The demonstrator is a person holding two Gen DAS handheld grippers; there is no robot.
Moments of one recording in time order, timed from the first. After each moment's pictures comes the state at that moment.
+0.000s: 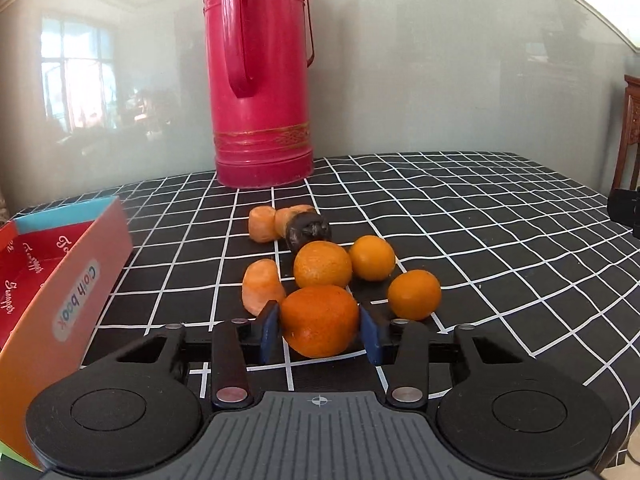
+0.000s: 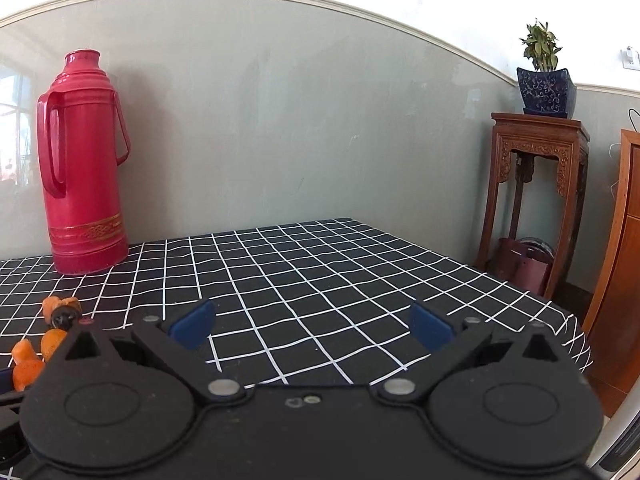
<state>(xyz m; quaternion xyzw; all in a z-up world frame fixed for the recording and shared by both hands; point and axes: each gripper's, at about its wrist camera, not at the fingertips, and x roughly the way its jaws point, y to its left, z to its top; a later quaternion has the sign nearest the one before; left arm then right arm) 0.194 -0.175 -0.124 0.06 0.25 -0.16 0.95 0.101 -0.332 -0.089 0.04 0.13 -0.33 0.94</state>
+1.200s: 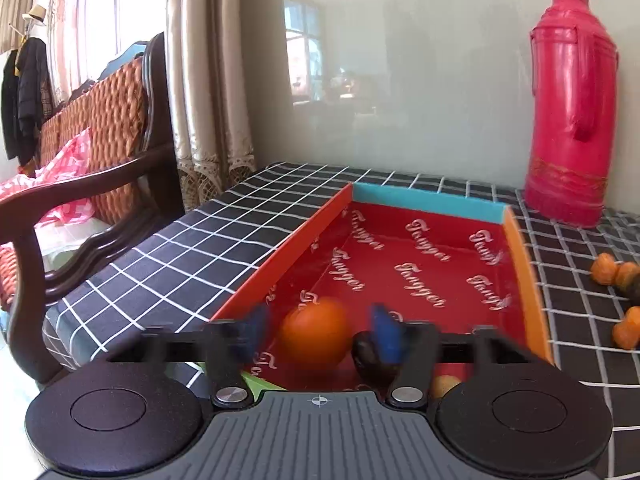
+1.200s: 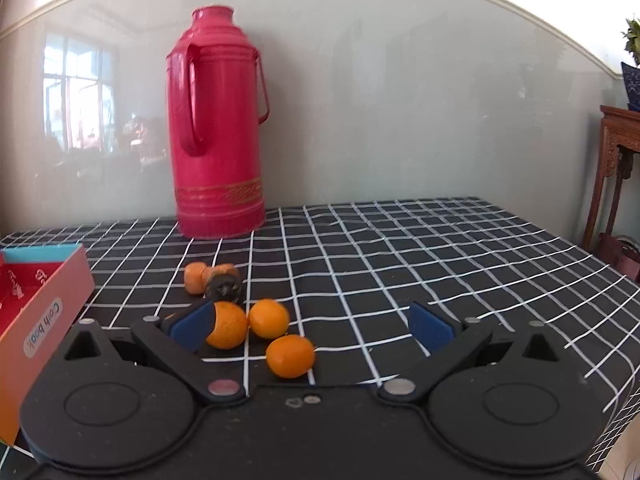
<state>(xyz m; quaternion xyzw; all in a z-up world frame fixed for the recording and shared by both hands) 0.198 0.029 -0.094 0.00 0.25 0.16 0.96 0.164 -0.246 -0.096 0.04 0.19 -0.18 0.96</state>
